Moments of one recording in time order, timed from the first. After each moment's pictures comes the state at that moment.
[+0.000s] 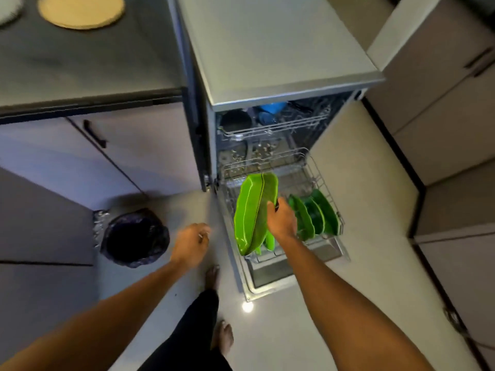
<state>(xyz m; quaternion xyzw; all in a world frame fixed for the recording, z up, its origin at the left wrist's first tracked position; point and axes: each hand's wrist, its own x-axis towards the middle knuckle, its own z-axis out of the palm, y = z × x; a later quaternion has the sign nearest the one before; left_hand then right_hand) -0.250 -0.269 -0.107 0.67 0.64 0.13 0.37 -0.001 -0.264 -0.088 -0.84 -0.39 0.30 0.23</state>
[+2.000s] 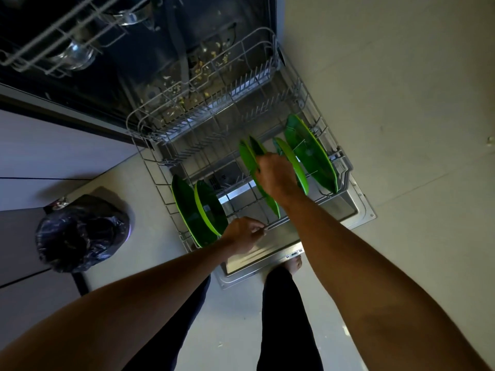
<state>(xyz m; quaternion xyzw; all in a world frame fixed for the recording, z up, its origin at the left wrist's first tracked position) 0.116 -0.271 -0.420 0.67 0.53 -0.18 0.49 0.284 -0.201 -0.402 -0.75 -0.59 0.30 0.03</state>
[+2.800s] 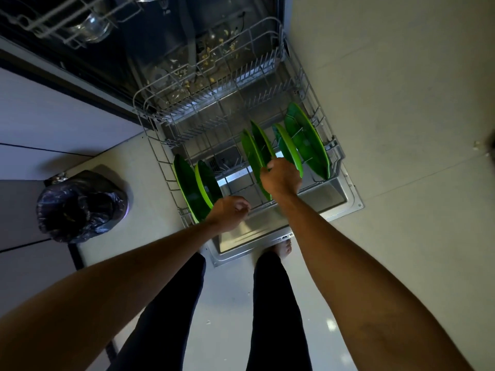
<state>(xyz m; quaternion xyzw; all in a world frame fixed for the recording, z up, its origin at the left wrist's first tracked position) 0.099 -0.271 -0.383 0.68 0.54 -0.14 0.47 0.273 -0.257 -0.382 -0.84 -0.37 0.39 0.09</state>
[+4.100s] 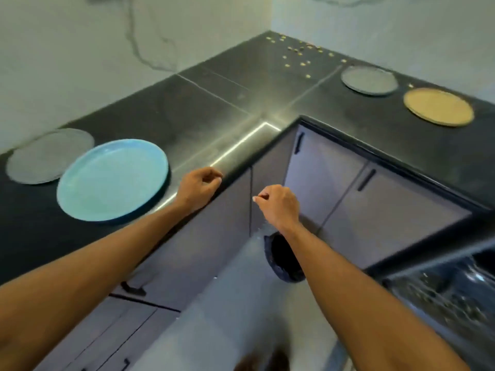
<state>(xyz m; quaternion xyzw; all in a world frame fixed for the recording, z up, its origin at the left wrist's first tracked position) -0.700 -0.415 0.058 0.36 0.84 0.38 0.12 -0.529 -0.279 0.034 -0.41 -0.87 0.27 0.10</state>
